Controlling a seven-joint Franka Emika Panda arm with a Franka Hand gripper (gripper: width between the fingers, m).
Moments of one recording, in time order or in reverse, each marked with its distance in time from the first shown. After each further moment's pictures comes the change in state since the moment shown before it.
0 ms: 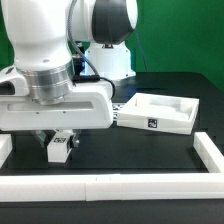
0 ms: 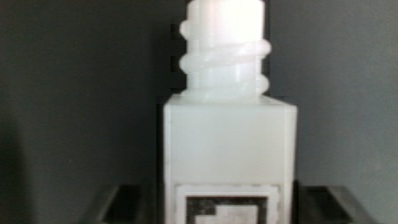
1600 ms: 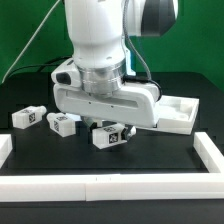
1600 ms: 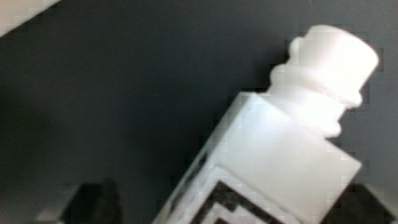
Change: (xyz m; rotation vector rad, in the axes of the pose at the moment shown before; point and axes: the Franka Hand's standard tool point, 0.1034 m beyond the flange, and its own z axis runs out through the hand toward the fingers) arm -0.053 -0.086 0.017 0.014 -0.062 0.352
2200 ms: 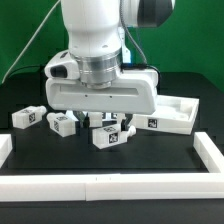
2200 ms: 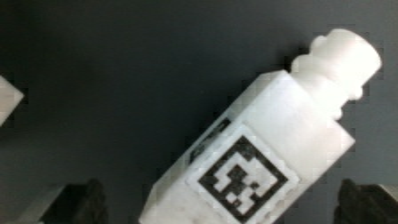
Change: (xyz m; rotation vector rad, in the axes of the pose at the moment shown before) arm 0.004 0.005 -0.018 -0.002 0.015 -0.175
